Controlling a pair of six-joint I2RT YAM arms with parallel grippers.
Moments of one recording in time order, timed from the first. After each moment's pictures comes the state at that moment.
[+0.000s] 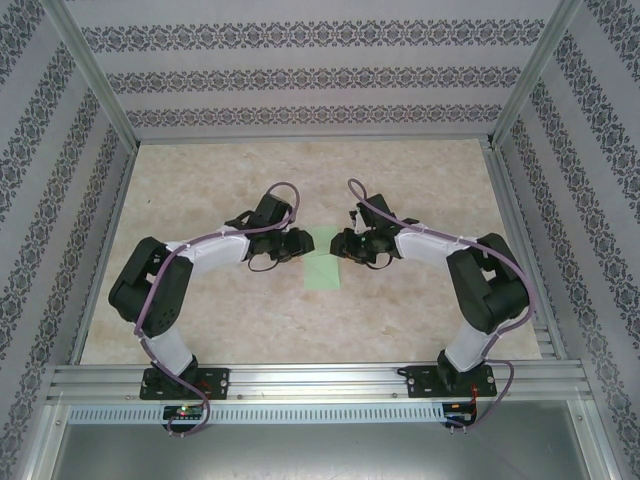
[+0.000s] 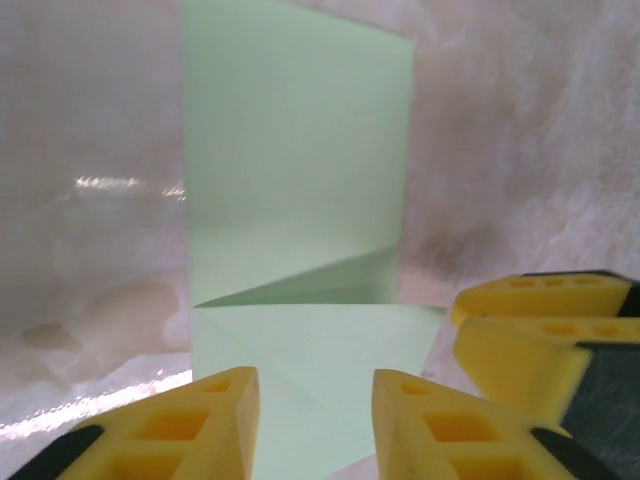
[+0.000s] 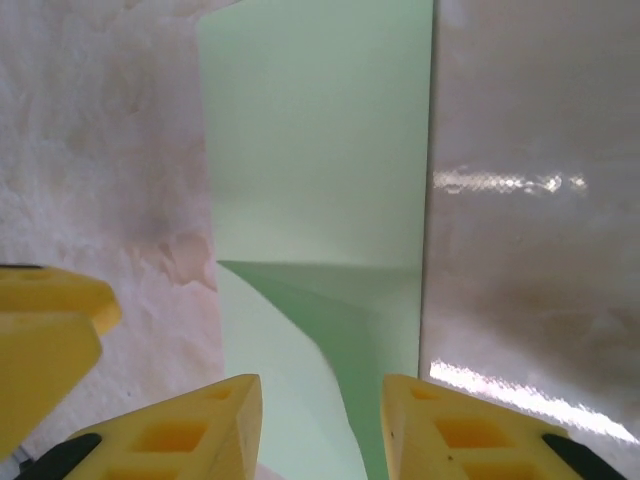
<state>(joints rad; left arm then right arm) -0.55 1.73 1.00 -0.21 0.38 -0.84 0.49 1.73 0.96 -0.25 -0.42 0.65</state>
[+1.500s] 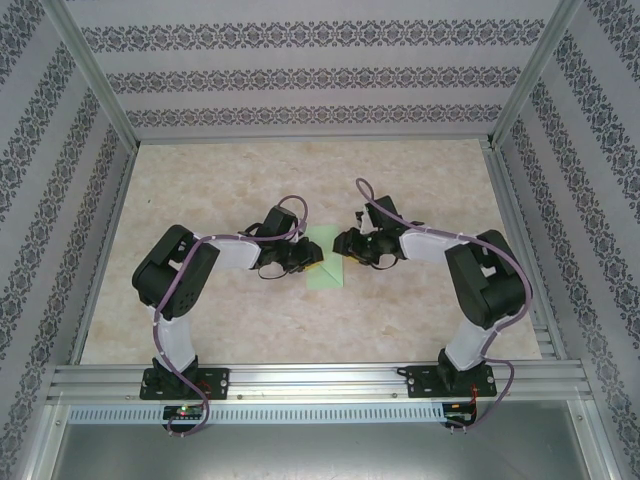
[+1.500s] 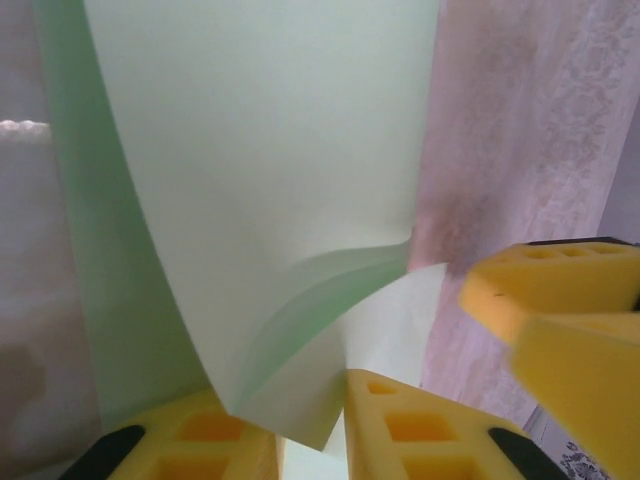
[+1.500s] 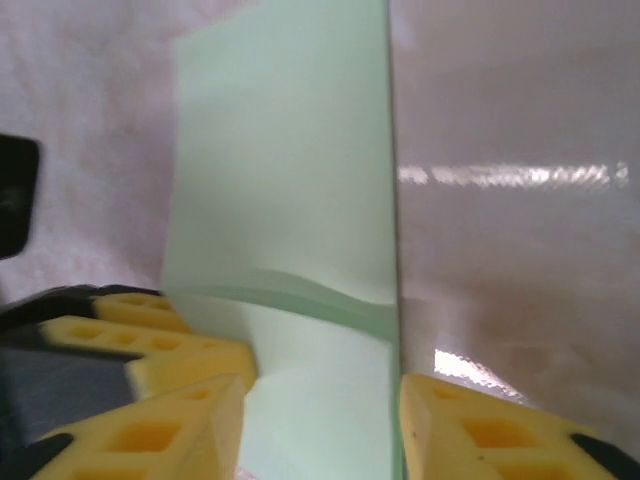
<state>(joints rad) -0.57 1.89 0.95 0.07 0.54 -0.95 0.42 1.71 0.90 -0.16 -0.50 0.68</state>
